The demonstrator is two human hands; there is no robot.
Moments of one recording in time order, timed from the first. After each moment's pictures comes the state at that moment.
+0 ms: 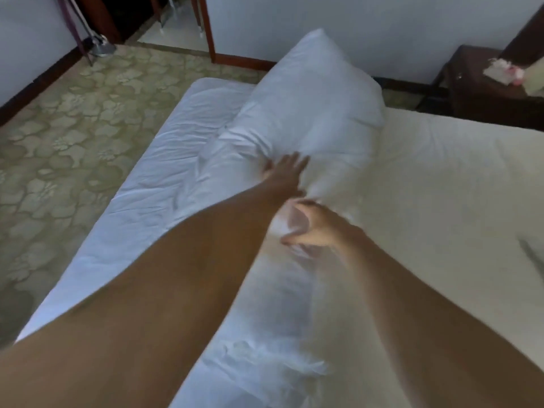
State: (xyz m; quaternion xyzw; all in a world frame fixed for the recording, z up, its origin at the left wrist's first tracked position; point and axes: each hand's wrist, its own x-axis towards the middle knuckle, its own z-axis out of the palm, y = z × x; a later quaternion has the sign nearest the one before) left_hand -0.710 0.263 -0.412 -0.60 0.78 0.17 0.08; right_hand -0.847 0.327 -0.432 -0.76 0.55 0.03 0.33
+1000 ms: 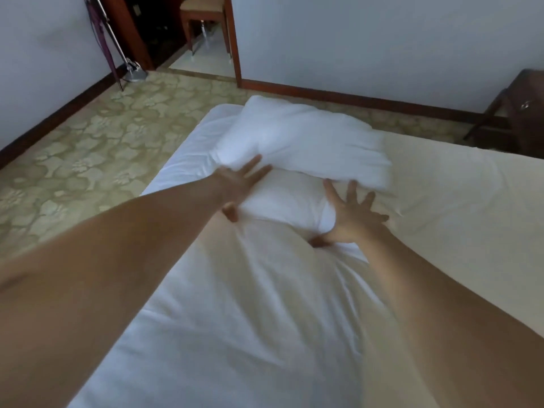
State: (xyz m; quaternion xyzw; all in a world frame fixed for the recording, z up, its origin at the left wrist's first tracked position) left_hand -0.545 0.104 -0.457 -0.62 0.73 0.08 0.27; right_hand -0.803 0.110 -0.497 -0.74 0.63 0.12 0.22
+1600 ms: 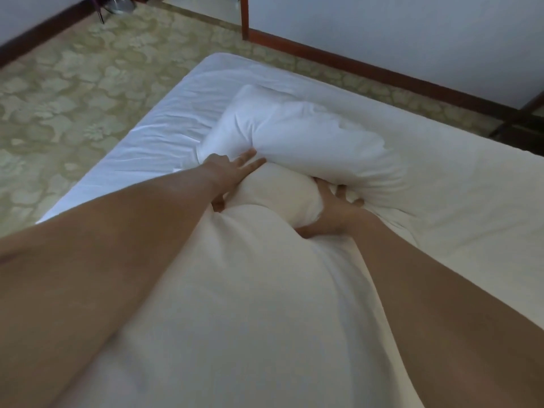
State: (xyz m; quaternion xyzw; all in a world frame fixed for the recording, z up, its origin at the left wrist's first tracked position) left_hand -0.491 0.016 -0.604 -0.62 0.72 0.10 0.27; right_hand -0.747 0.004 -0.621 -0.71 0.61 0.15 0.30
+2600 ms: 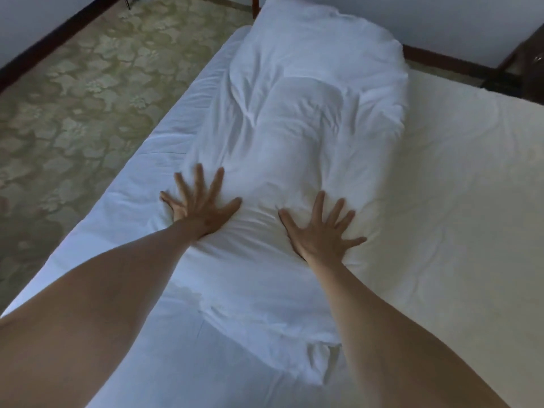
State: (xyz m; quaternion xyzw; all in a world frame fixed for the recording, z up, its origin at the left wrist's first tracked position) left_hand -0.503 0.463 -0.556 -0.84 0.51 0.17 0.08; right_hand -0.747 0.445 -0.537 -0.62 0.74 0.03 0.25
